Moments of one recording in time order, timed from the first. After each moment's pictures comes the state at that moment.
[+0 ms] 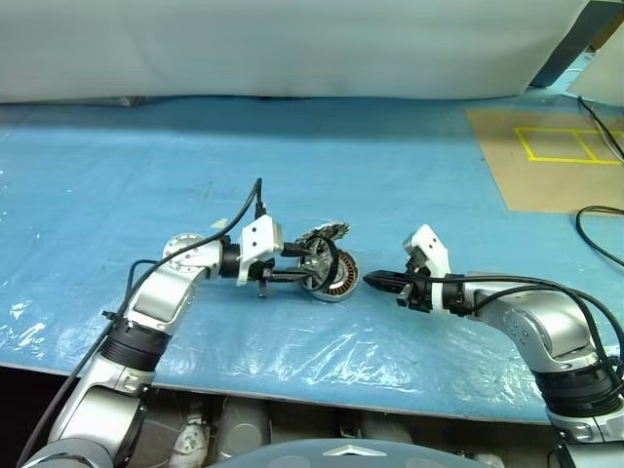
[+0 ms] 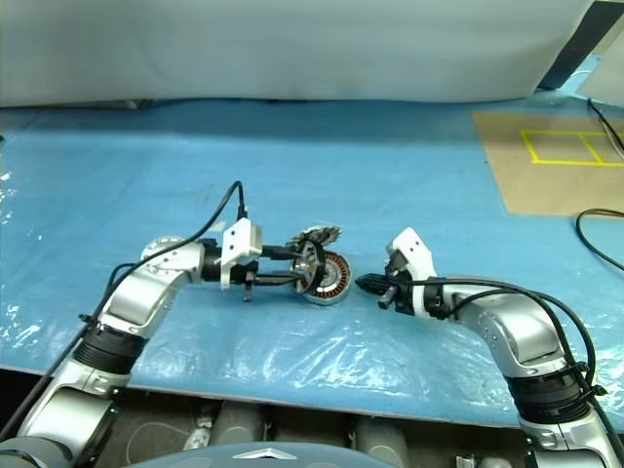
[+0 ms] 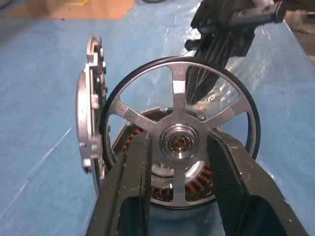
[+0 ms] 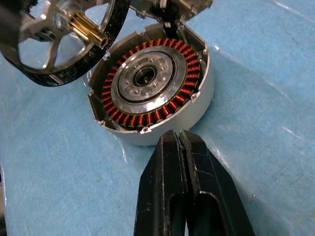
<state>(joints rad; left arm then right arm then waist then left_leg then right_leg) -0.43 0.44 -0.23 -0.02 -0.23 0.19 -1.14 -0.18 -0.66 0.04 -0.35 0.55 0.95 0.74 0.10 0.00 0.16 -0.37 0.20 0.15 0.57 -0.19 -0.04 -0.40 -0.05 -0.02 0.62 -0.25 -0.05</state>
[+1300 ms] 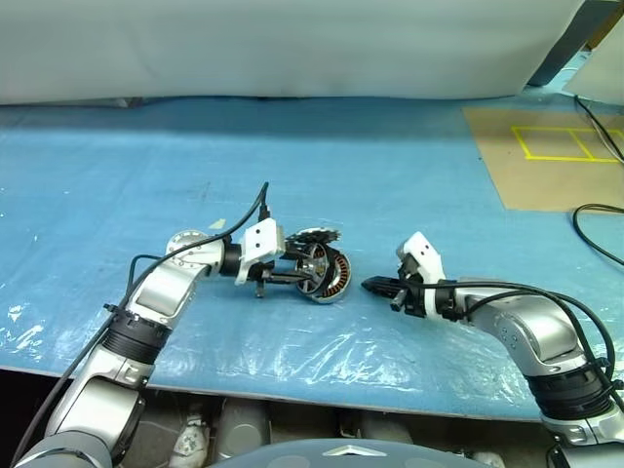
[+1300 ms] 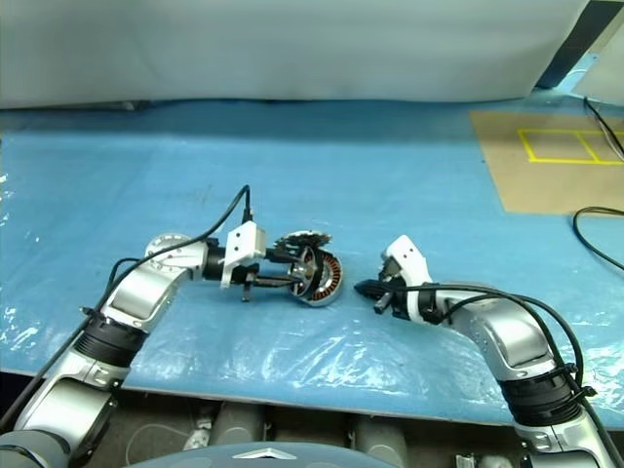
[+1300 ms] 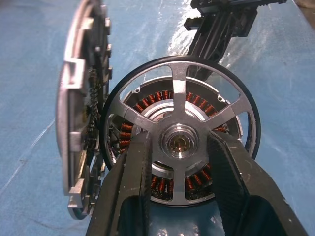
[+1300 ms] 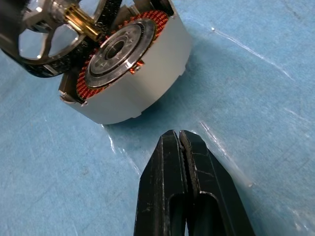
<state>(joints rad) -0.47 0.49 -0.27 0.04 -0.19 0.17 -1.16 -0.19 -0.64 0.09 -0.32 0.51 0.92 0.72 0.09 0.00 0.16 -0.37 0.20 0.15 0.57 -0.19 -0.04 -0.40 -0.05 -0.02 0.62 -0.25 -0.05</state>
